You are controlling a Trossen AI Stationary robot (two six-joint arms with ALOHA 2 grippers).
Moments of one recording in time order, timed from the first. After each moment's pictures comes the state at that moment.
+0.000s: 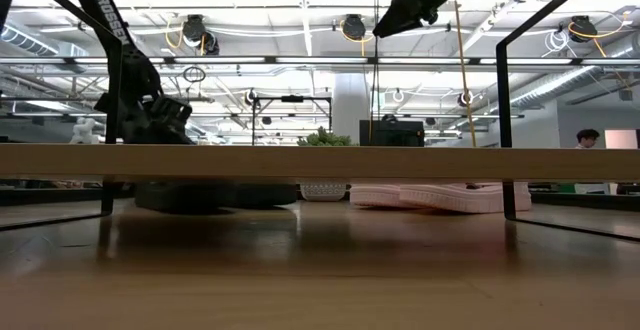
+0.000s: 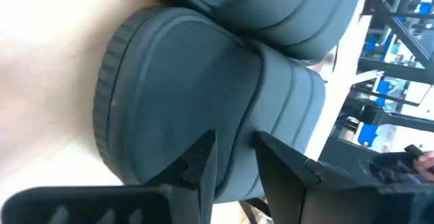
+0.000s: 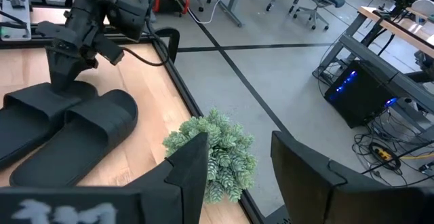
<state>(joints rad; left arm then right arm) 1.08 1.68 0.74 -0.75 0.95 0.05 -0.43 1.26 1.18 -0.32 0.21 -0.22</state>
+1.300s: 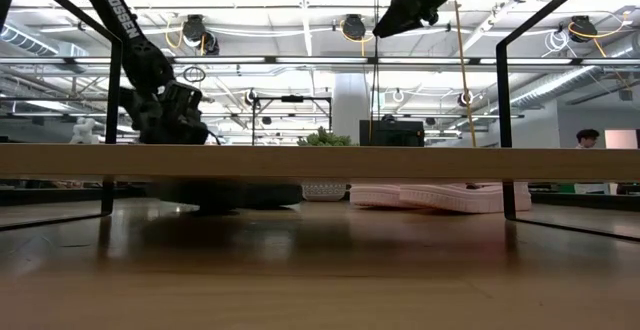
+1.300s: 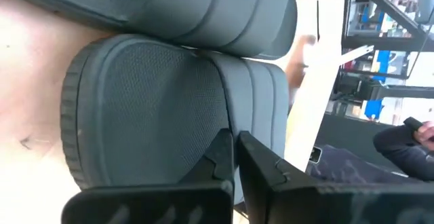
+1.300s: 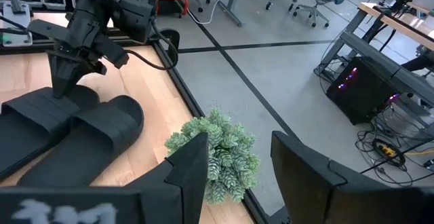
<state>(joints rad) 1.00 1.68 0.83 -0.79 0.99 0.12 -0.43 1.26 1.18 -0.32 0.21 -0.20</state>
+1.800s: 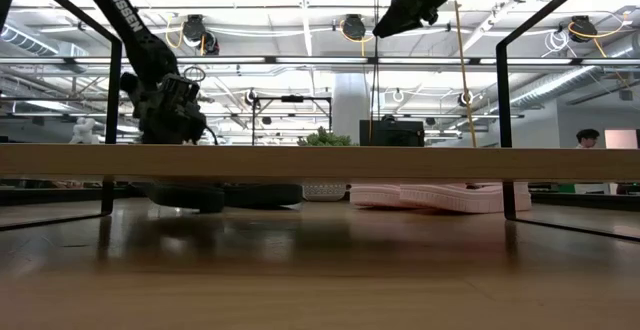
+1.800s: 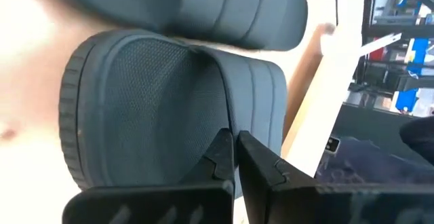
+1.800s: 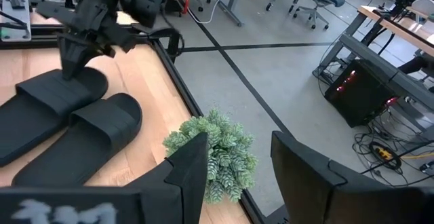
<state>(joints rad) 1.06 1.68 0.96 -1.01 0.88 0.25 -0.43 1.26 1.18 -0.32 0.21 -0.22</state>
